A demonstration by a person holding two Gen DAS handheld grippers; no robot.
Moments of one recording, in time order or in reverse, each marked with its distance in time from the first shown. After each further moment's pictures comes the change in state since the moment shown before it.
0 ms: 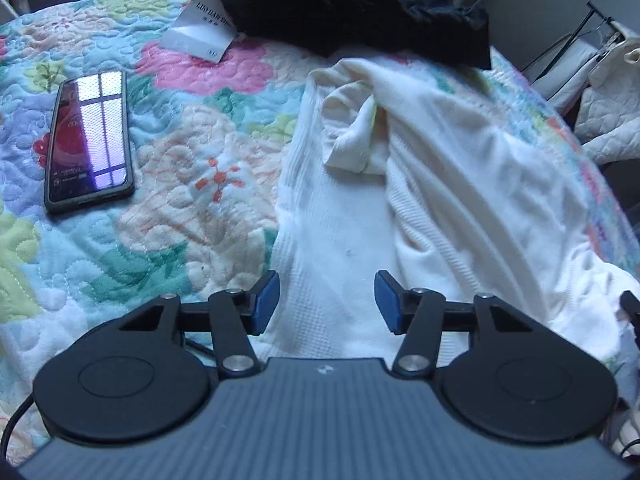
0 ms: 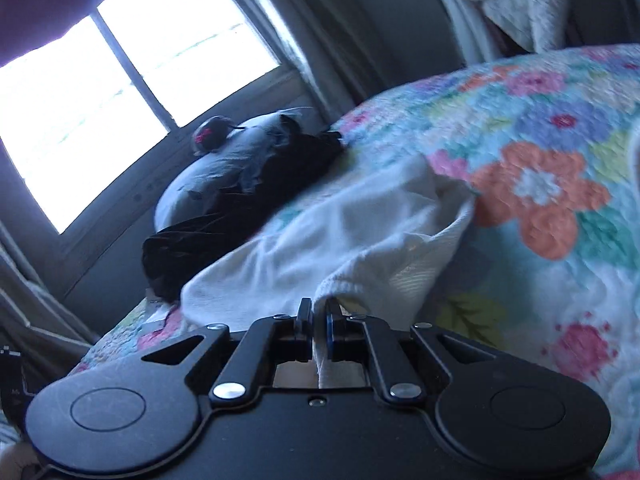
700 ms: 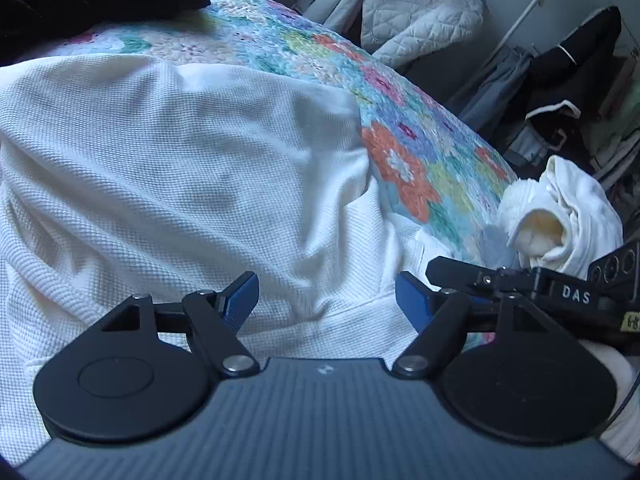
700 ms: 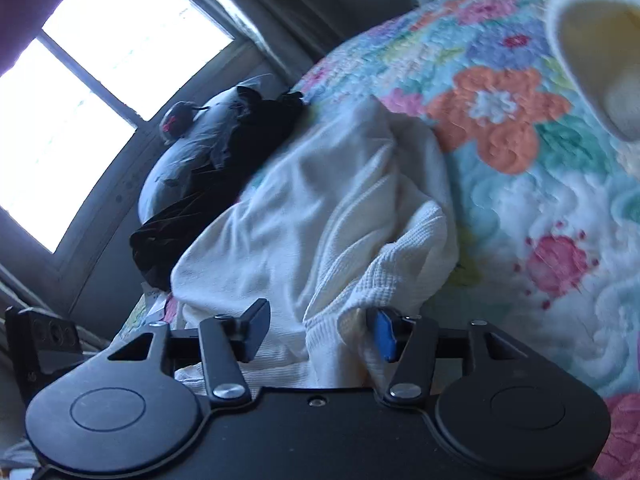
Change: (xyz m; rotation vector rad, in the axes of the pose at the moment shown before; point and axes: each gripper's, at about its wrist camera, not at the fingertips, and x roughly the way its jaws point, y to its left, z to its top) left arm 0.082 -0.182 -0.040 0.415 0.146 -0.464; right arm -0.015 -0.059 -0.027 0.274 0.104 -0.108
